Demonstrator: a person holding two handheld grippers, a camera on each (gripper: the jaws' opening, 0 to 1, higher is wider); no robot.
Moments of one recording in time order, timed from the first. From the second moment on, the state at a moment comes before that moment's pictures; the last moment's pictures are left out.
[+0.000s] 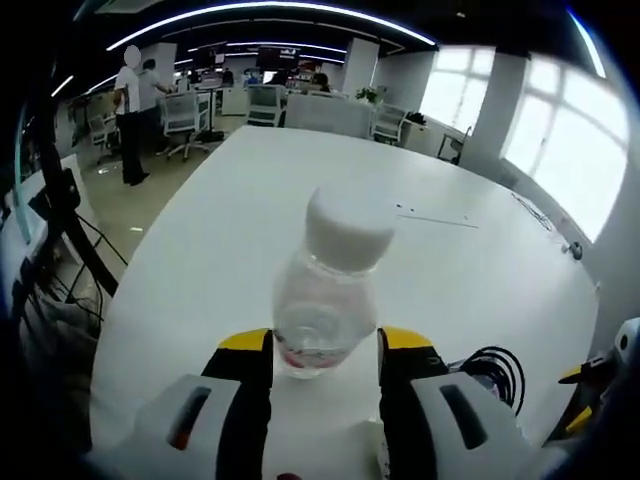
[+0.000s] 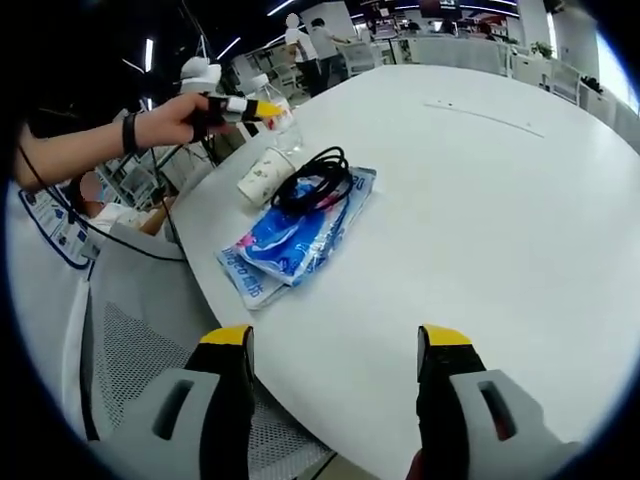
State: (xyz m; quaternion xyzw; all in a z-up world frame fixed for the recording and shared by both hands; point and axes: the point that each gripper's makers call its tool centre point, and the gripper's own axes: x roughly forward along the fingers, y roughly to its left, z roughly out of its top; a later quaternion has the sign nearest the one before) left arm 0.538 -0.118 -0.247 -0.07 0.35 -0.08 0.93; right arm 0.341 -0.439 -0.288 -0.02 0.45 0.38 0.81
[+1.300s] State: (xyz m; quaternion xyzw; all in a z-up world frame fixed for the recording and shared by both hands) left arm 0.449 -0.096 -0.246 -0.07 0.35 -0.10 0.93; right arm 0.336 -0.407 -0.282 -0.03 0.43 0.40 0.81
